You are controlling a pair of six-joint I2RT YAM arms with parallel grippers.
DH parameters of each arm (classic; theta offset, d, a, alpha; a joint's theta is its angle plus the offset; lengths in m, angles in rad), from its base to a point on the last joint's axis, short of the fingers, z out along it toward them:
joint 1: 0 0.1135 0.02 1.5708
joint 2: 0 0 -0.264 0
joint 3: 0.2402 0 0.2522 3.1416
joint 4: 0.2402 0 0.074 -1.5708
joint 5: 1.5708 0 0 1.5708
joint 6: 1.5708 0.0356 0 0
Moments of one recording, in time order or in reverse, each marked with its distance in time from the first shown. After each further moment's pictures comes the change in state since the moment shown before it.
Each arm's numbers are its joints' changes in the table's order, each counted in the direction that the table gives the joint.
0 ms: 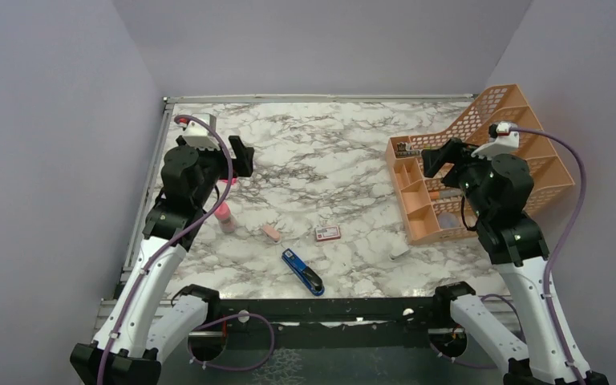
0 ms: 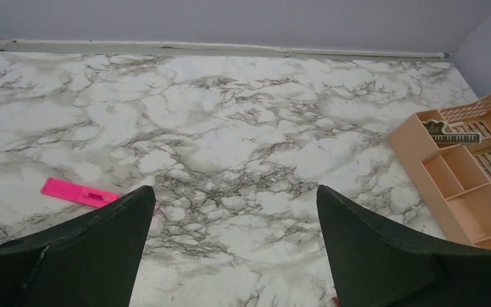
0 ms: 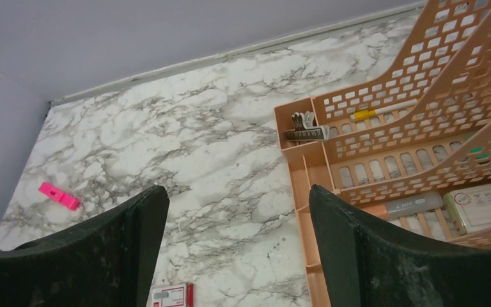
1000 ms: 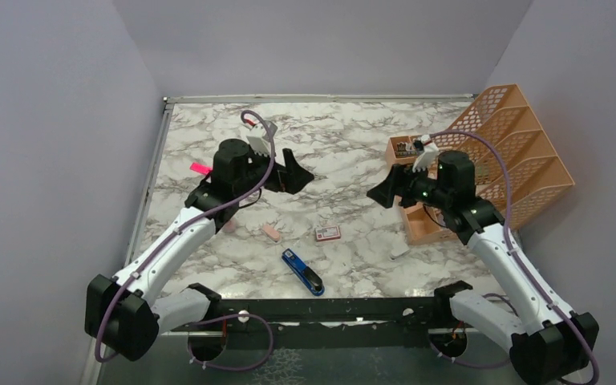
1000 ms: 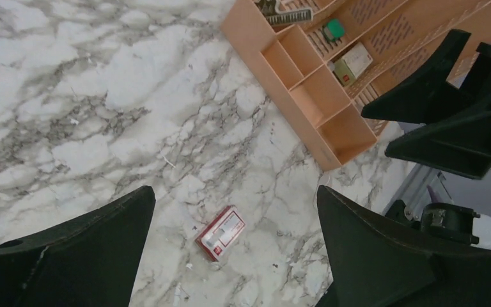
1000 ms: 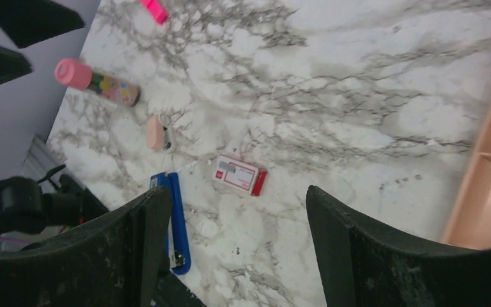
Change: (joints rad) left arm -0.174 -0.244 -0.030 -0.166 0.404 -0.214; right arm 0.060 -0.200 -0.187 -0.072 -0.555 -0.018
